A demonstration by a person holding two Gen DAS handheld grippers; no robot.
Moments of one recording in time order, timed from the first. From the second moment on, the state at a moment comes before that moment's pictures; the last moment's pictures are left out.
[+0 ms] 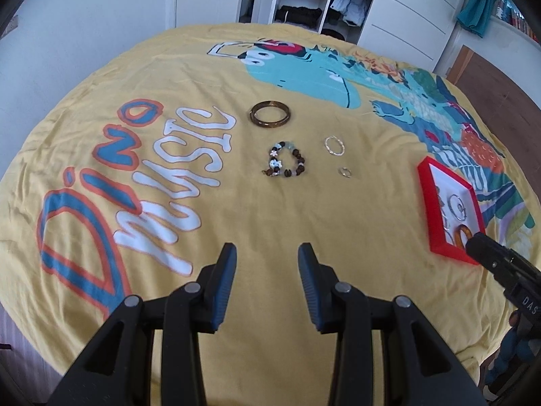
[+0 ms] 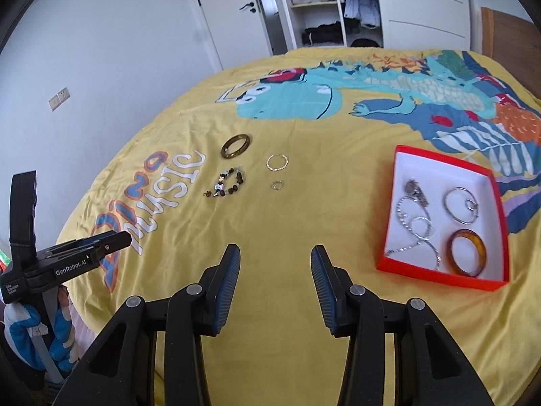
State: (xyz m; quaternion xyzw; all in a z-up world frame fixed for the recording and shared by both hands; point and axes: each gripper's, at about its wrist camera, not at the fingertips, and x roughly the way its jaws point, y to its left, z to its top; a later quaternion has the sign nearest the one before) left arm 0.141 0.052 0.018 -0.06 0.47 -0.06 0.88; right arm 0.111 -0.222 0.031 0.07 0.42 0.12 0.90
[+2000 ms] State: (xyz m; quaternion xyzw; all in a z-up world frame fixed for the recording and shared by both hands) left arm 0.279 0.030 -0.002 0.00 0.46 -0.08 0.88; right arm 0.242 -0.169 -0.026 0.05 0.44 0.16 0.88
